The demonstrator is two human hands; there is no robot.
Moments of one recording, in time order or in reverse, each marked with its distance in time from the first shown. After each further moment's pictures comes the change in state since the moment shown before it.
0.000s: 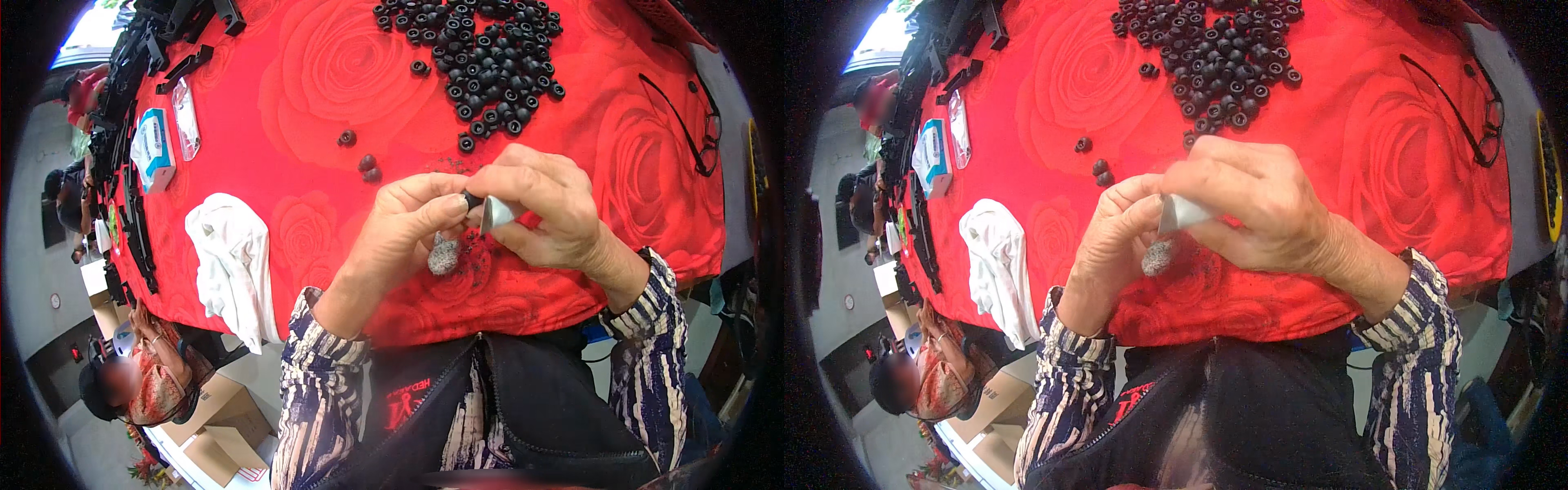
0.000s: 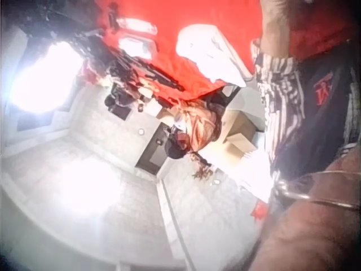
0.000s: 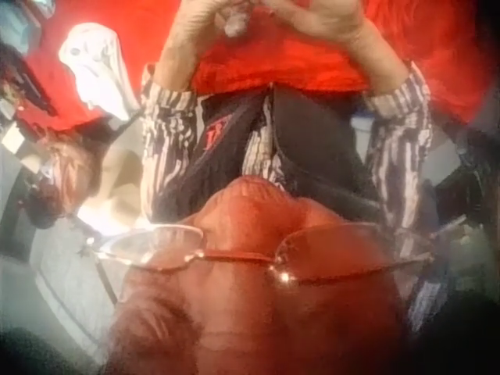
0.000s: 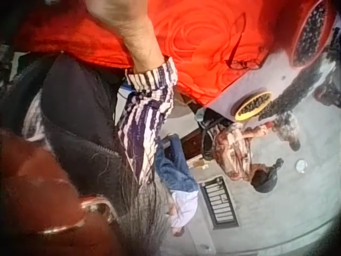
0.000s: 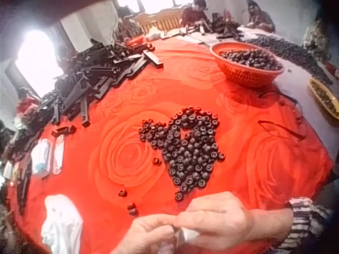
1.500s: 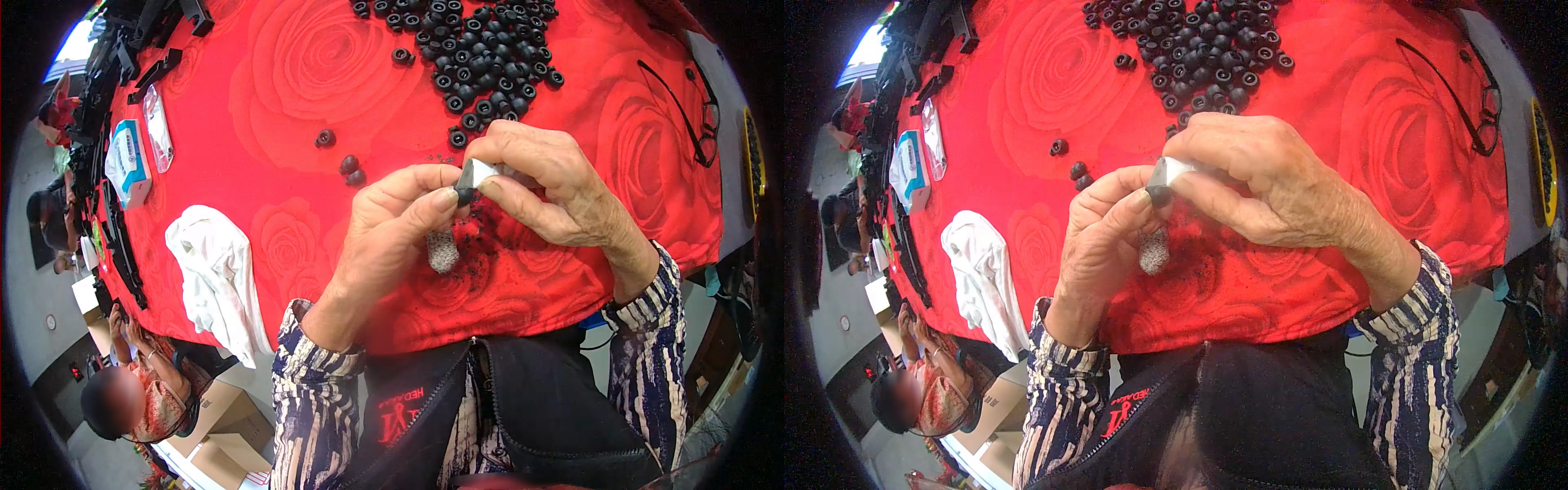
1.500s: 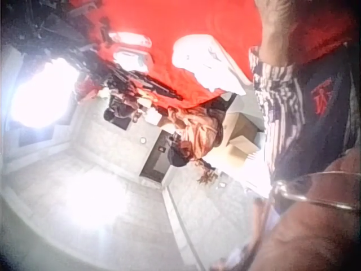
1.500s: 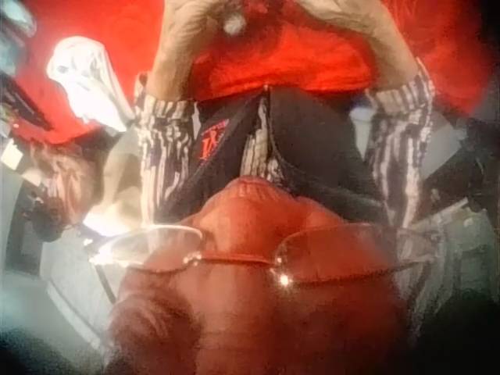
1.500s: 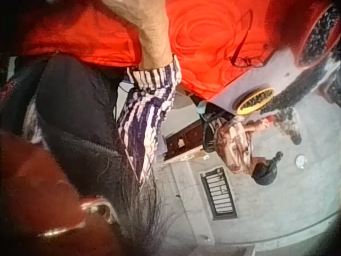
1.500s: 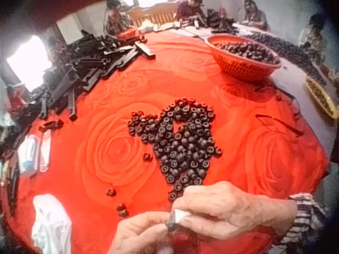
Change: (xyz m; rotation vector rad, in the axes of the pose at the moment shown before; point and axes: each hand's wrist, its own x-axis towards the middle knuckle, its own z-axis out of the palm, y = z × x) left_hand 0.001 -0.002 -0.001 0.162 0.049 0.082; right_hand 0.004 0.009 -0.012 0.056 -0.174 0.239
